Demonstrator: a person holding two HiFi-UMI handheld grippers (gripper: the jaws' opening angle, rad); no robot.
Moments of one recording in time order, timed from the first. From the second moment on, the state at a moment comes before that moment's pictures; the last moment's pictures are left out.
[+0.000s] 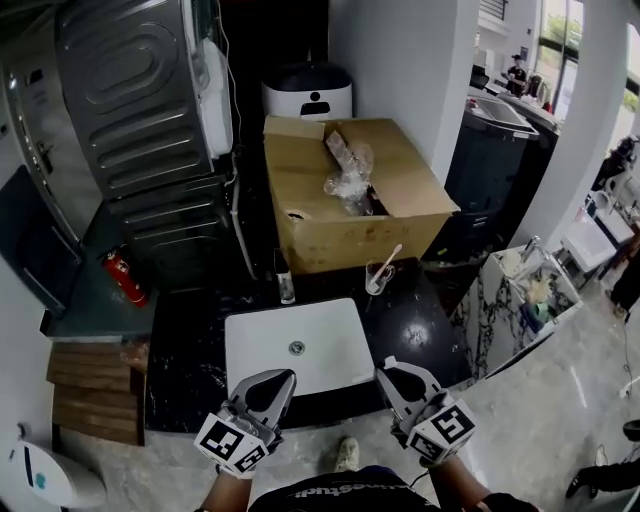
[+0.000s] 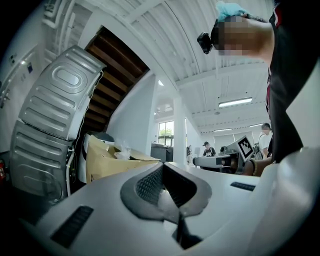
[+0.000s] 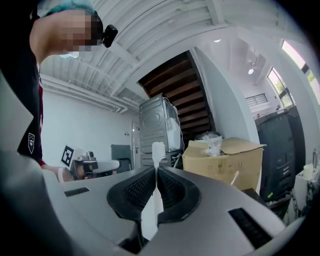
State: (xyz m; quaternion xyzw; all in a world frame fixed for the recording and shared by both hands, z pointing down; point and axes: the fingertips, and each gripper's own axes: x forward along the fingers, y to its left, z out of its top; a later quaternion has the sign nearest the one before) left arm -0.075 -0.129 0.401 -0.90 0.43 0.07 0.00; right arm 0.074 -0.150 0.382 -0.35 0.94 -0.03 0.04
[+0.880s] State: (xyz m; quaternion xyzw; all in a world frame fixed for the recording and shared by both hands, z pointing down) left arm -0.076 -0.259 0.391 -0.91 0.40 0.06 0.00; right arm 0.064 -0.266 0.363 -0.37 0.93 -0.01 0.06
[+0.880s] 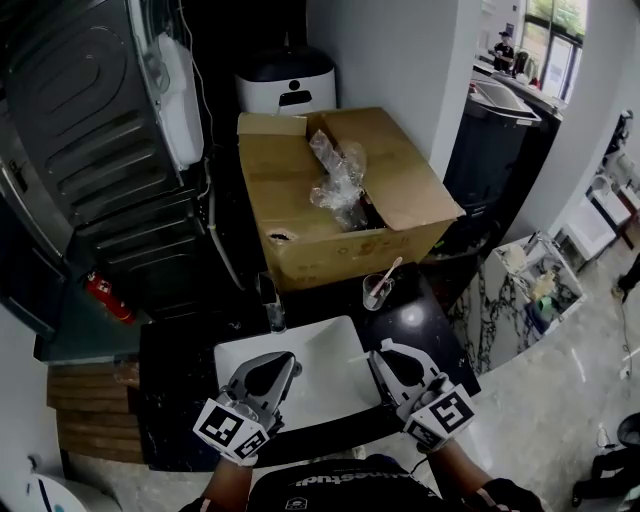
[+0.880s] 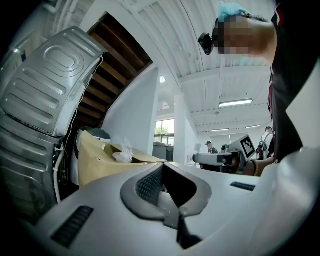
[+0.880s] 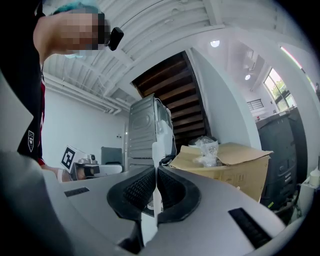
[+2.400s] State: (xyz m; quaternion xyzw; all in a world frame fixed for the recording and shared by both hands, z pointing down) left arm -0.062 -0.329 0.431 -0.91 0.41 0.03 -0.04; right arm 0.153 -0.481 0.516 -0.57 0.82 0.02 0.00
